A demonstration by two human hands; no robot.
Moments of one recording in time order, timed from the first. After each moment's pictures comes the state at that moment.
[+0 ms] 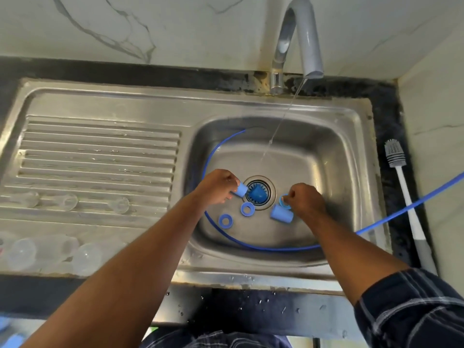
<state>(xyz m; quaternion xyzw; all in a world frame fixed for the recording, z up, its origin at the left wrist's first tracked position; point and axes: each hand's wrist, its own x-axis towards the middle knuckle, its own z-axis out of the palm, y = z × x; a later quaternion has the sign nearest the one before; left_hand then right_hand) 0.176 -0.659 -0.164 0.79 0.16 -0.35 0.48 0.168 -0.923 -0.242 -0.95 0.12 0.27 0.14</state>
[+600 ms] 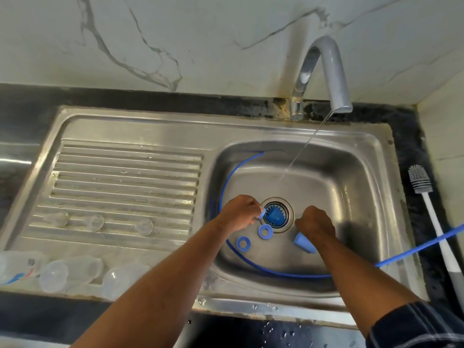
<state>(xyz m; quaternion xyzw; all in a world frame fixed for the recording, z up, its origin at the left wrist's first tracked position) 0.175 -0.660 -0.171 0.78 0.14 -0.37 0.48 0.173 -0.882 -0.239 -0.92 0.22 0.30 0.12</state>
